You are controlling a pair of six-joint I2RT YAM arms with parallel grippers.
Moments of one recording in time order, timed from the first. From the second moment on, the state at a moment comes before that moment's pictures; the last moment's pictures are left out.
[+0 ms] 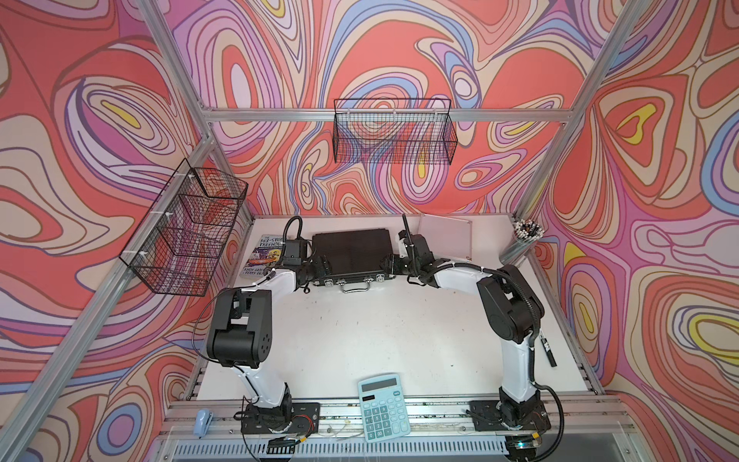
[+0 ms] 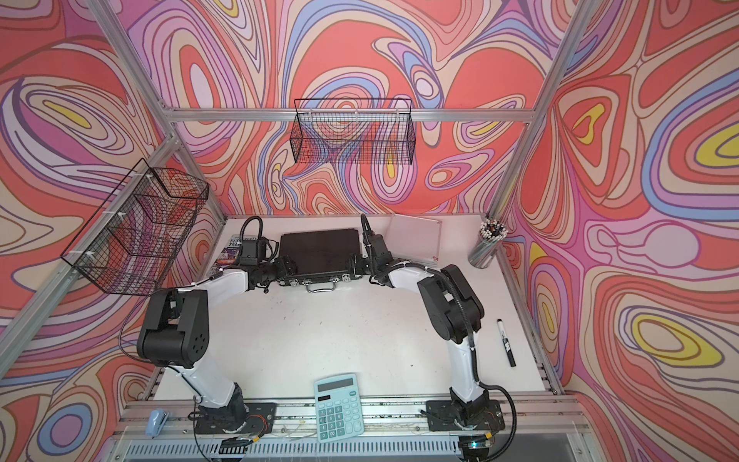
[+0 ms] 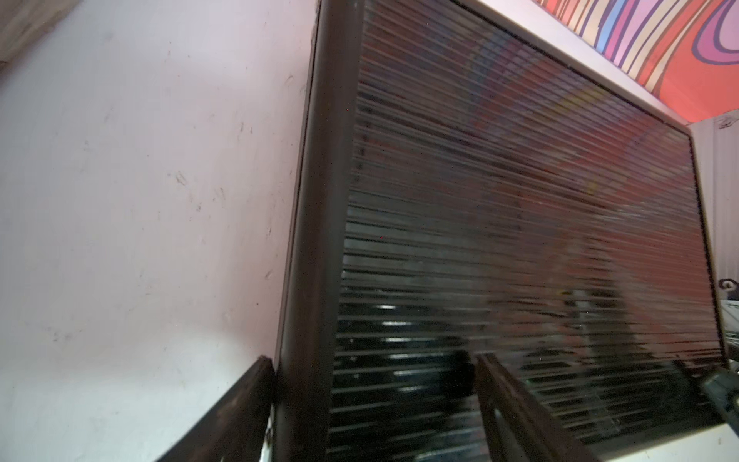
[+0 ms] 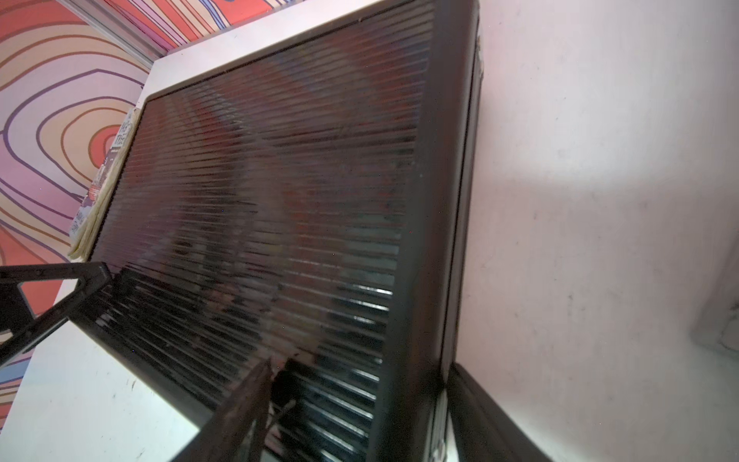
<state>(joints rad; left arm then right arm) -0.07 1.73 1.01 -0.13 0.18 -0.46 0.51 2.05 1.33 0.05 -0.18 0.45</state>
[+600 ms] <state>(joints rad) -0.12 1.31 0.99 -0.40 0.09 -0.41 0.49 1.69 1.13 0.04 -0.15 0.38</state>
